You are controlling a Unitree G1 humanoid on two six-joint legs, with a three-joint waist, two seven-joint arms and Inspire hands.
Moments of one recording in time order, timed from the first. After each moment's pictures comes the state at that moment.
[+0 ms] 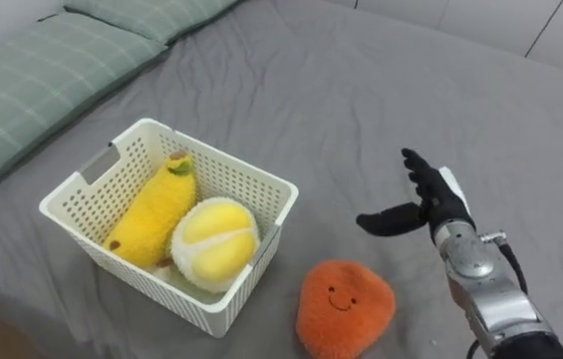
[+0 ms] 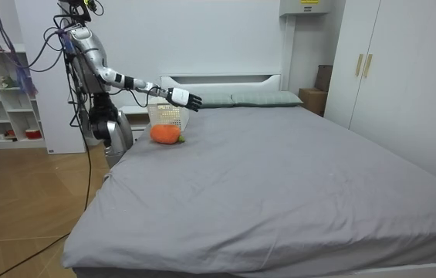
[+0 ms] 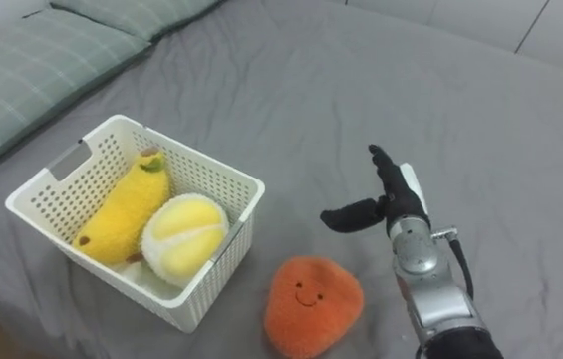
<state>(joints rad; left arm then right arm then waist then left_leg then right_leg) 0.21 0.16 0.17 0.96 0.47 0.20 0.15 -0.25 -0.31 0.18 0.53 -0.01 0.12 -0.11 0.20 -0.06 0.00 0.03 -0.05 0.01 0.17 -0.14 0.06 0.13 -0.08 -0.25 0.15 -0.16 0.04</state>
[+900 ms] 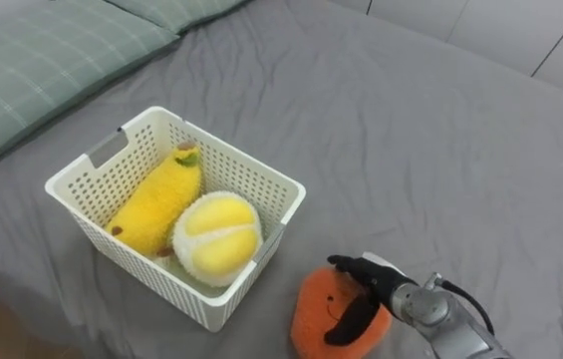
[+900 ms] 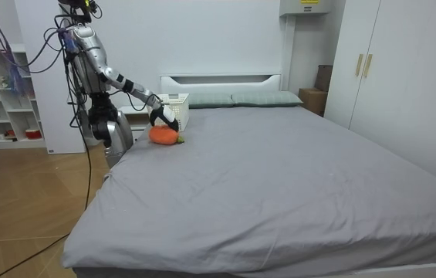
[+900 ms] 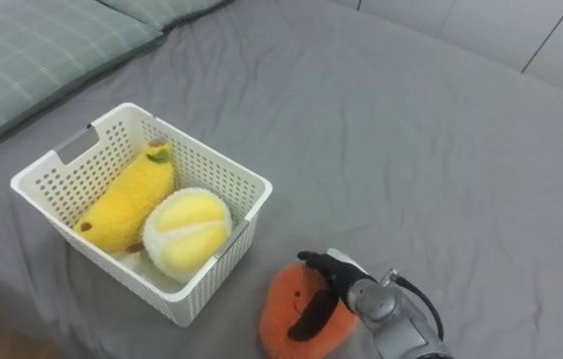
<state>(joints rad) 0.23 0.17 0.09 1.00 0.47 0.22 0.09 -0.21 -0.25 0.37 0.71 -0.31 0.18 0.29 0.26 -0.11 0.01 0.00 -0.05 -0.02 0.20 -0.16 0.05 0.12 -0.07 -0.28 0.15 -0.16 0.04</state>
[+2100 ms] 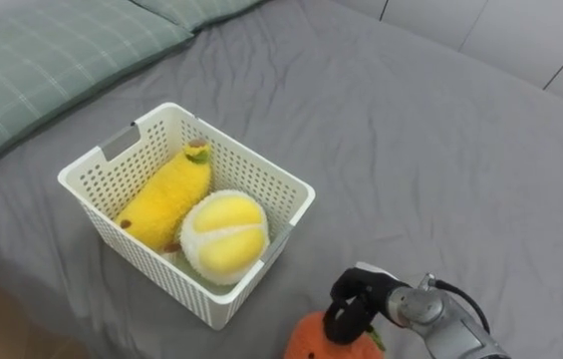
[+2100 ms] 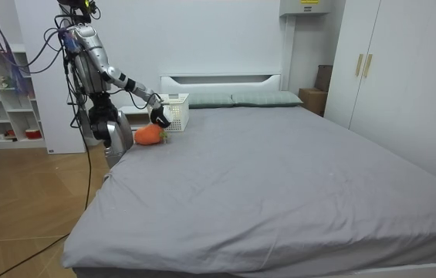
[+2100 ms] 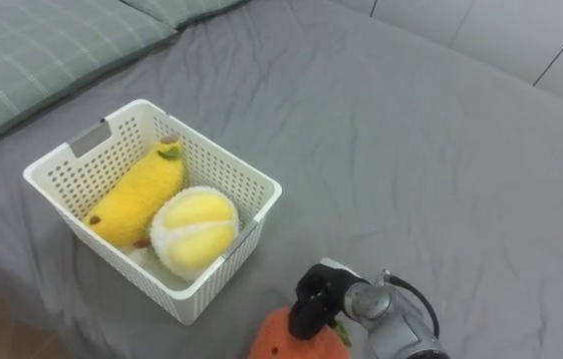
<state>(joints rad) 0.21 0.18 0.10 0.99 0.47 0.22 0.09 -0.23 -0.24 0.37 0.72 -0.36 0.21 0.38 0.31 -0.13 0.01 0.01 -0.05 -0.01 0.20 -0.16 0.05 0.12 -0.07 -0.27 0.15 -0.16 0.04</state>
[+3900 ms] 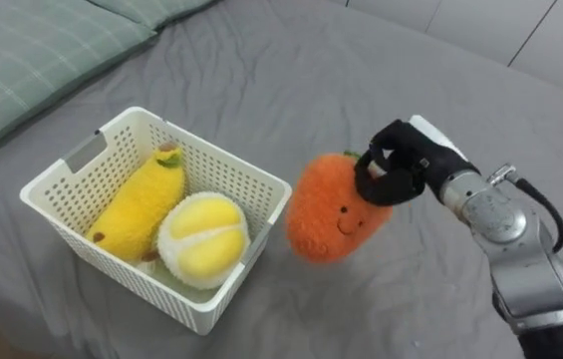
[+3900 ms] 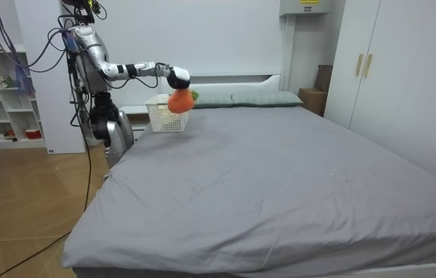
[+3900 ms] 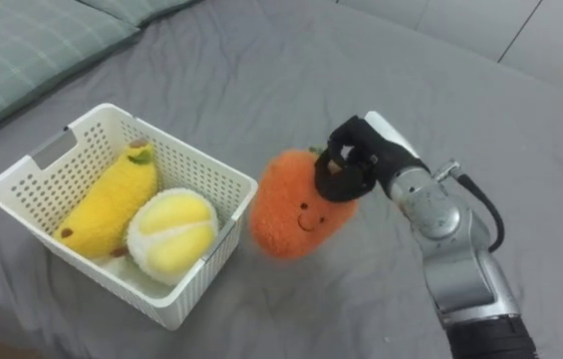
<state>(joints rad) 0.20 0.18 0.21 0.96 0.47 0.20 0.11 -0.27 -0.39 0.09 0.09 -0.36 0.22 0.32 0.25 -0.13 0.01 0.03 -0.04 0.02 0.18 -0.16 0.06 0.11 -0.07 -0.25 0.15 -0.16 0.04</state>
